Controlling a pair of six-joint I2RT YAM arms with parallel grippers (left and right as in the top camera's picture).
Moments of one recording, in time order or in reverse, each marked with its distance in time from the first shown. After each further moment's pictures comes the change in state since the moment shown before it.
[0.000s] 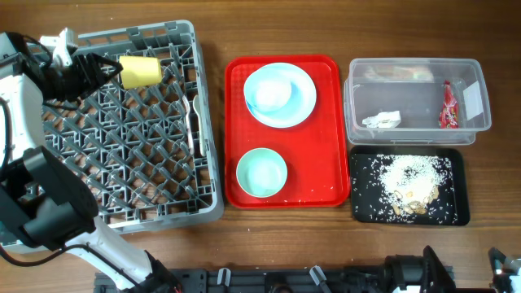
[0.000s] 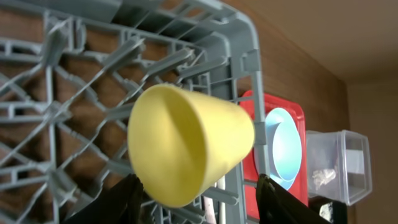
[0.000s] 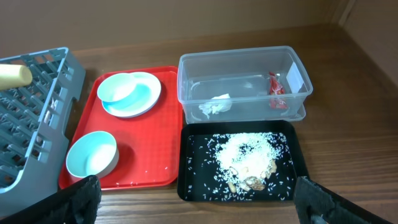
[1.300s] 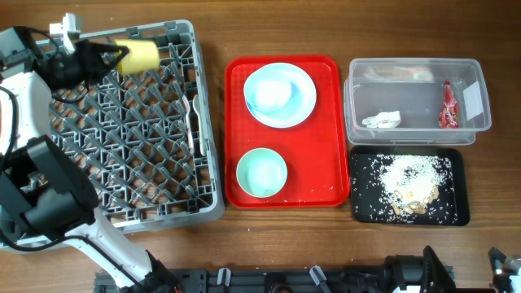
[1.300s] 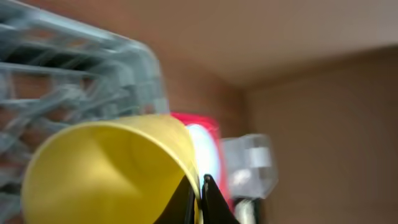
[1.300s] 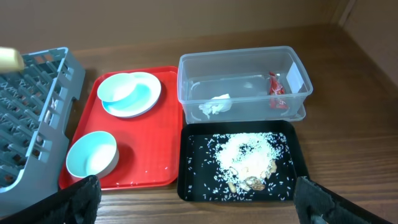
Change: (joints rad) left arm -0.025 0.063 -0.001 0.215 0.449 -0.224; right arm 0.000 0.000 0.000 0.000 0.000 0.000
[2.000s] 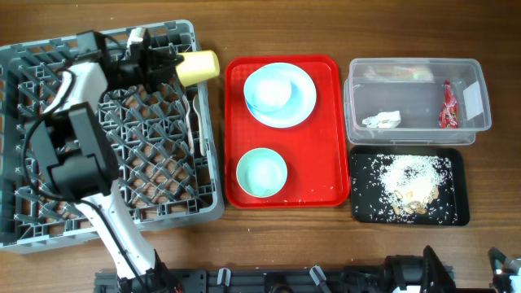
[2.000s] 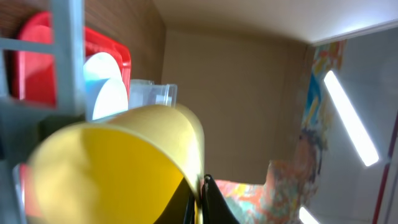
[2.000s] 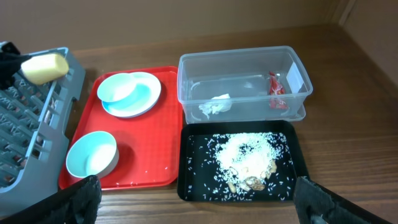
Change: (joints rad) left arm -0.187 0.224 0.001 -0.019 0.290 -0.259; right arm 0.000 0.000 0.000 0.000 0.000 0.000
